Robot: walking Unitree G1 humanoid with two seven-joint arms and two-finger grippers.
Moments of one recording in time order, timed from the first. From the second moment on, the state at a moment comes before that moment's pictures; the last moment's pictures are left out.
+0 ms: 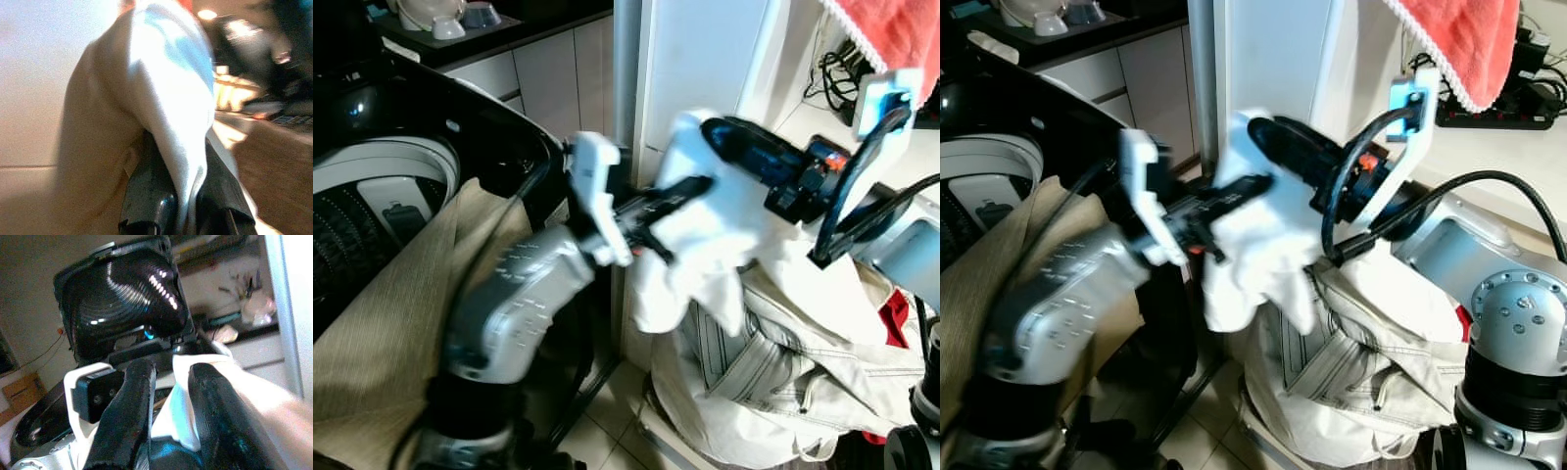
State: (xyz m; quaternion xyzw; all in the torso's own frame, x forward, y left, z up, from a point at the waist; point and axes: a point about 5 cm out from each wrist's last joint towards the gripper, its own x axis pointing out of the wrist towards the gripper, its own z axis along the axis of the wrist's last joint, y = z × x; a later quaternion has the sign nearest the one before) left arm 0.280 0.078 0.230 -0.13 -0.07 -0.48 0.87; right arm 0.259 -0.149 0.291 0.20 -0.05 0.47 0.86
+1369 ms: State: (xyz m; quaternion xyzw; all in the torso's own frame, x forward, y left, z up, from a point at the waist) left arm 0.361 0.324 0.234 0.13 0.09 0.15 0.97; right arm 0.222 -0.121 0.256 0.08 0.04 0.58 0.81
